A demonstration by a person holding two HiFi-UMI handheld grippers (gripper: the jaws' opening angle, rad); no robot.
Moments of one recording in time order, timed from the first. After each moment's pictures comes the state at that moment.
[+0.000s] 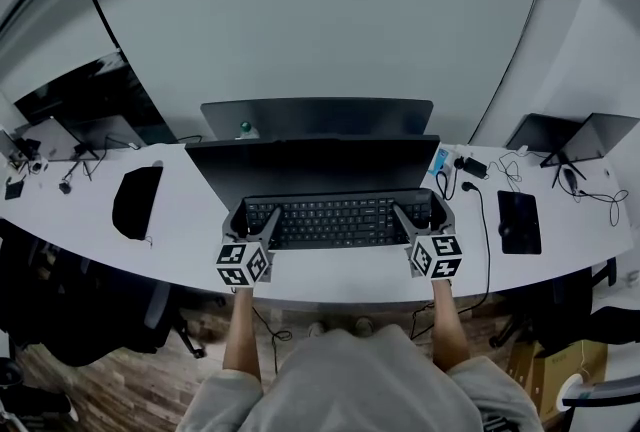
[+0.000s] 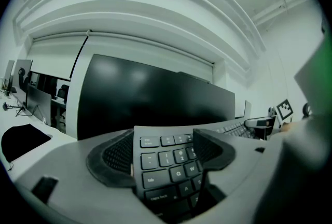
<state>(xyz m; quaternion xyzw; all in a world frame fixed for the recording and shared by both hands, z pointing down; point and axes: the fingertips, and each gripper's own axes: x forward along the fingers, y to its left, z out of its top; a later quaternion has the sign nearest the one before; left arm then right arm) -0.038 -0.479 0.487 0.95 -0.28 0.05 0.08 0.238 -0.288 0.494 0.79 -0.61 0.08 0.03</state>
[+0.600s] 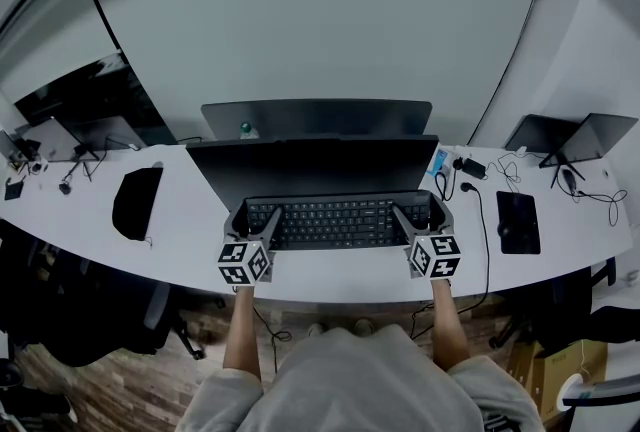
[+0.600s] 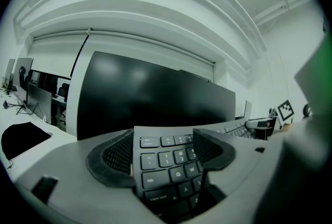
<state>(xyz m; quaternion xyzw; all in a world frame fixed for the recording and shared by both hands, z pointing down) -0.037 -0.478 0.491 0.95 -0.28 0.05 0.09 0.238 -0.285 0.500 0.79 -0.61 0.09 0.03</state>
